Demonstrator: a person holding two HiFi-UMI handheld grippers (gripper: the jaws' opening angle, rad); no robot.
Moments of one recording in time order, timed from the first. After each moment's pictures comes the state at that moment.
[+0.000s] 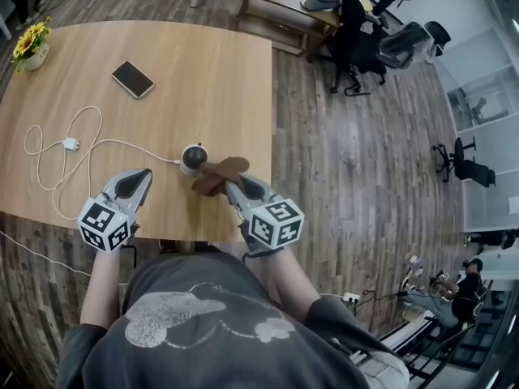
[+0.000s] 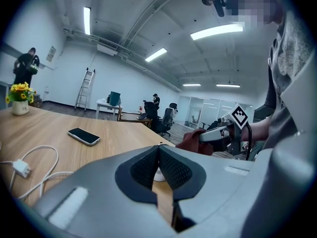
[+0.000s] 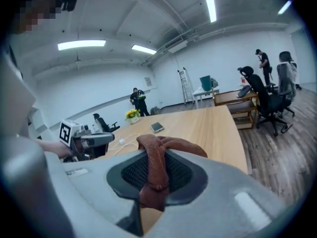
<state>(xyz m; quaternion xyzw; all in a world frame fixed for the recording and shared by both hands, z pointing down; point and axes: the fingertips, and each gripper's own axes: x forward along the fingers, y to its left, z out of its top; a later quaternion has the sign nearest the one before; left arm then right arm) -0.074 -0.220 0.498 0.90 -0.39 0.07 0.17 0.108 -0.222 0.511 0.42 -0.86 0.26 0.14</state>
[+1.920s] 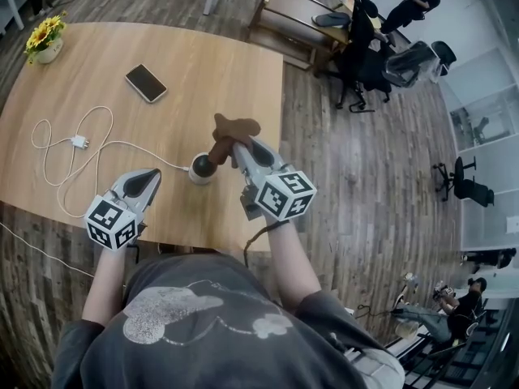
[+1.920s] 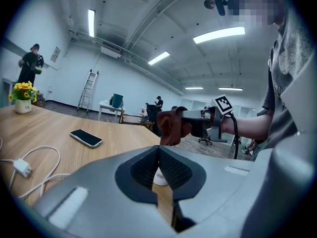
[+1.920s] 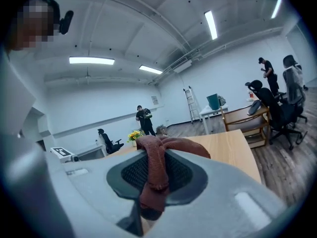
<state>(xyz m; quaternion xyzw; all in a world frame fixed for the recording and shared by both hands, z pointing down) -0.074 -0.229 0.489 0.90 -0.40 0.05 0.18 0.085 -0.317 0.433 0.41 -0.89 0.20 0.03</state>
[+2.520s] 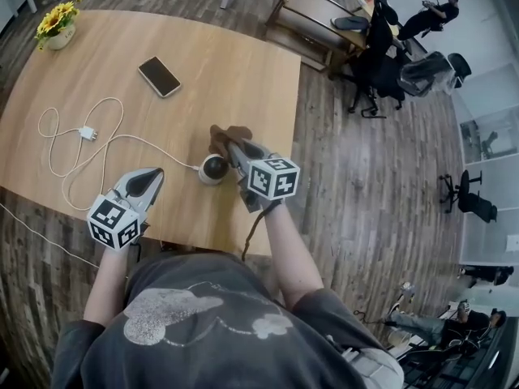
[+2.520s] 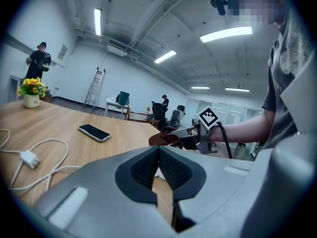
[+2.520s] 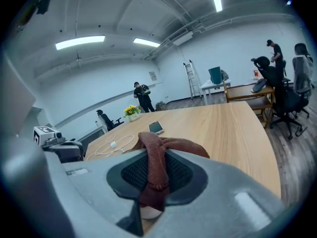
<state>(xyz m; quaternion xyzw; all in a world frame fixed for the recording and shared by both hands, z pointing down) -0.091 -0.229 0.501 0.88 -0.43 0.05 0.20 0.057 -0.347 0.539 0.37 -0.87 0.27 0.16</state>
